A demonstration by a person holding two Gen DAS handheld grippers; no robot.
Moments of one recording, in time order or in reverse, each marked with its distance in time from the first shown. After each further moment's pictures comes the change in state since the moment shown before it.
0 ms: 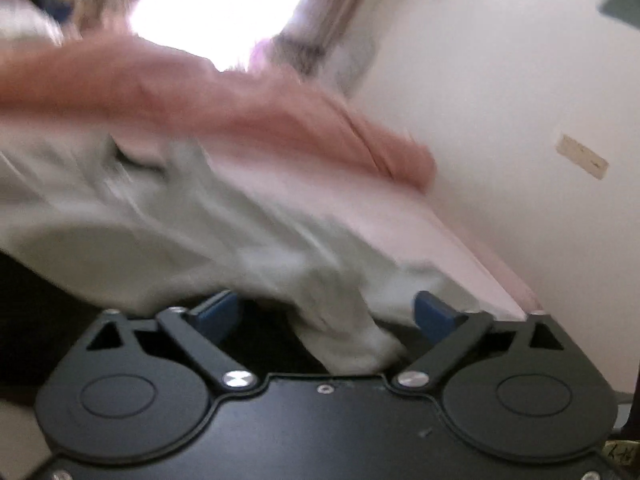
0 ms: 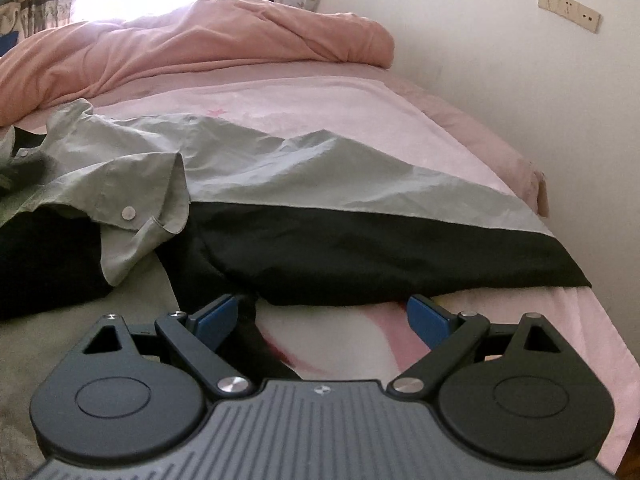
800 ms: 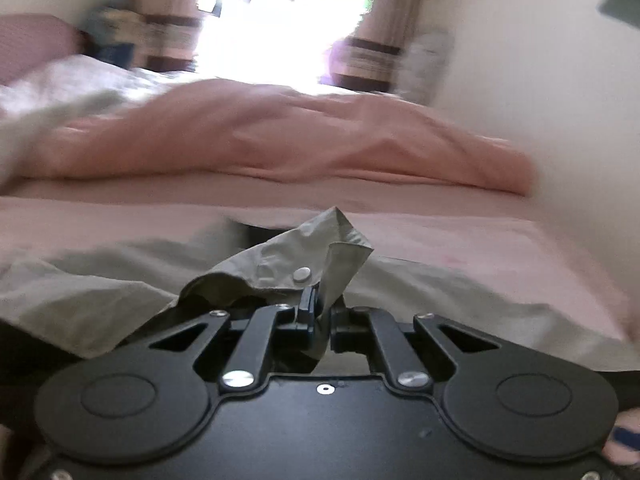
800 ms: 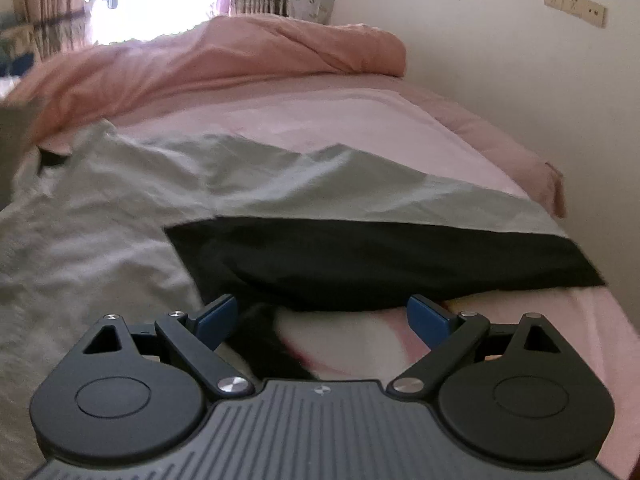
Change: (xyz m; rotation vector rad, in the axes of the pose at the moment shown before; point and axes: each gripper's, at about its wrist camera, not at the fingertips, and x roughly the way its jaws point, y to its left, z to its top) left arm 0.015 0.006 0.089 0.074 0.096 0.248; right arm -0.007 -0.004 -0.001 0.023 -0.027 0.062
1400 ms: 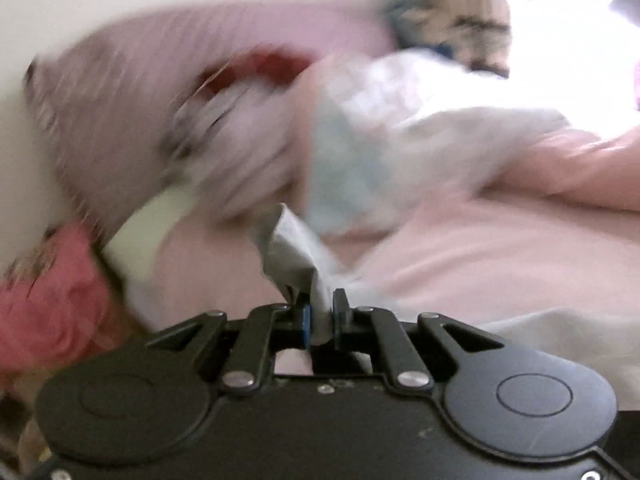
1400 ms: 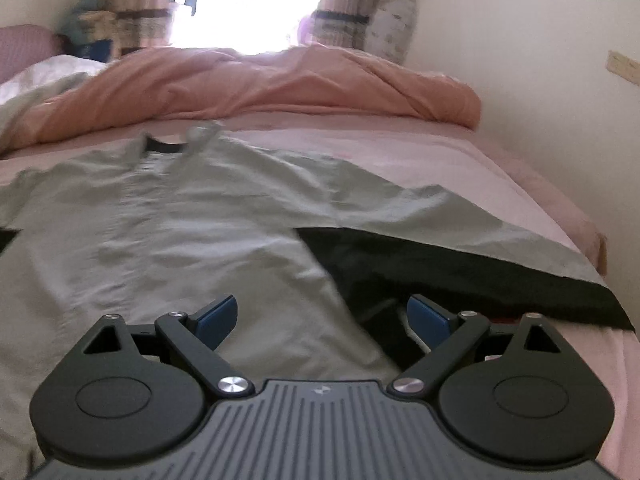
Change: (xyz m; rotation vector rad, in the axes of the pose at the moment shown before) left arm -0.194 0.464 0.012 -0.138 -0.044 0.859; right arm -0.053 0.066 -0.018 -0.125 -0.101 0.146
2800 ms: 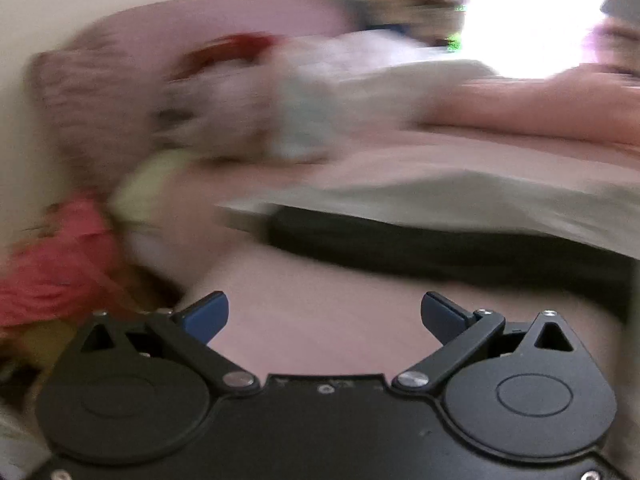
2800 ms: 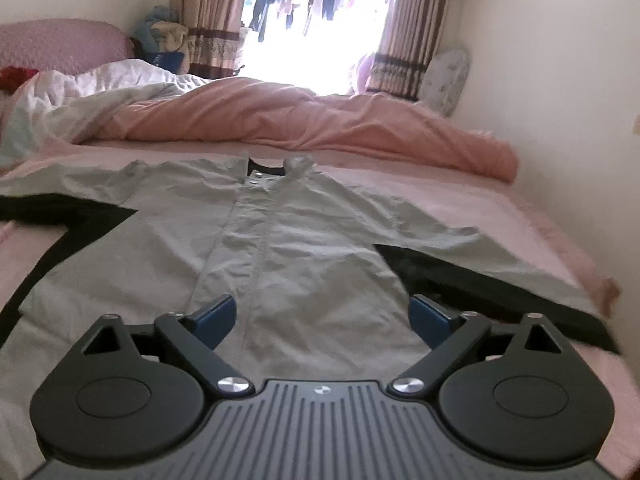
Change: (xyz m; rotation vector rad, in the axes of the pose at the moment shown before) left arm -0.092 0.035 -0.095 0.013 0.019 0.052; right arm -0.120 0.057 -0.039 -0.105 -0.077 0.177
